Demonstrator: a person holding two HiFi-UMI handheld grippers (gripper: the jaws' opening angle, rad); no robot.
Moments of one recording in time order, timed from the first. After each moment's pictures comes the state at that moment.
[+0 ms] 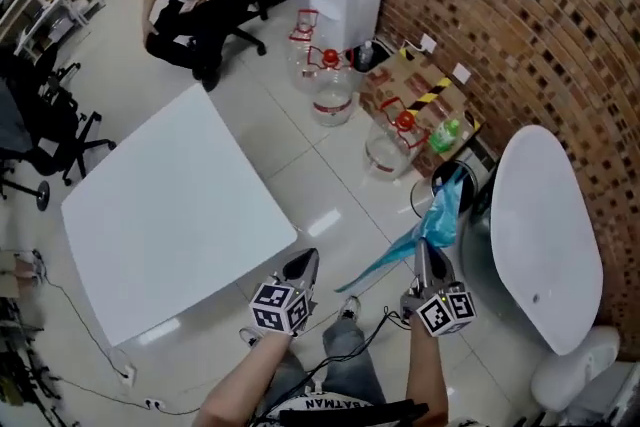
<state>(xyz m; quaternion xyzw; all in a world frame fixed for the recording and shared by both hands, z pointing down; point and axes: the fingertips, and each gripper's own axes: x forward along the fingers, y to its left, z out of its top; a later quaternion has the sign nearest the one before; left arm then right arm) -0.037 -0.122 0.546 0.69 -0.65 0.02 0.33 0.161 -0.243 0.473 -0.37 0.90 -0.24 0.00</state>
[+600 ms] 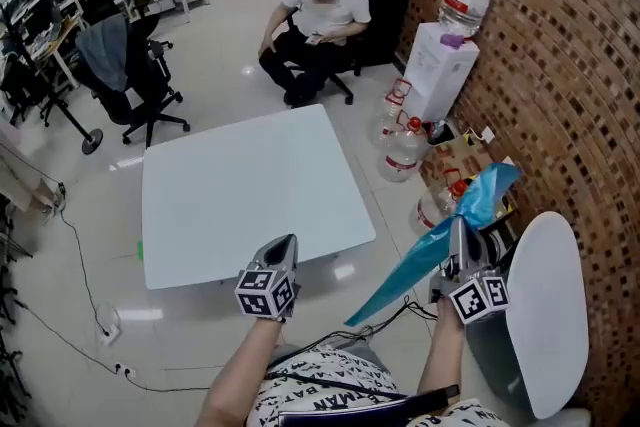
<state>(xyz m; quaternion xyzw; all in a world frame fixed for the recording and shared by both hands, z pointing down) -0.225 0.091 0.396 0.54 -0.81 -0.07 0.22 0.012 -0.138 0.229 -0.22 0.96 -0.12 0.10</state>
